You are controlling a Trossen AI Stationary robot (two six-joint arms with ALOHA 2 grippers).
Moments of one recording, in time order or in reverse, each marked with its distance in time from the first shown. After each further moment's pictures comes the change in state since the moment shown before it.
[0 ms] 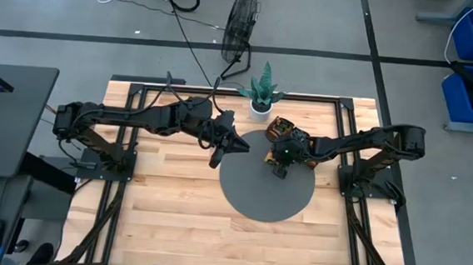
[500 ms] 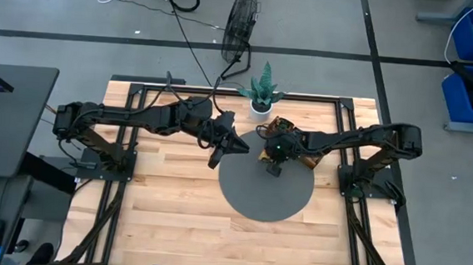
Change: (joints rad) left arm 0.005 0.000 0.000 0.002 0.030 0.003; right arm 0.019 0.006 0.199 -0.179 -0.008 0.019
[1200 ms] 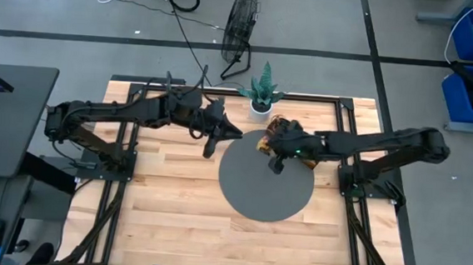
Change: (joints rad) left arm 0.056 -0.090 0.000 -0.093 -0.076 0.109; right arm 0.174 -0.268 0.162 -0.152 0.258 0.128
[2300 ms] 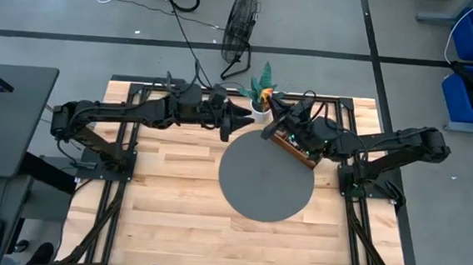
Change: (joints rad) left arm 0.008 0.059 0.000 0.263 -0.203 -0.465; right arm 0.017 -0.003 0.001 0.888 0.476 -0.259
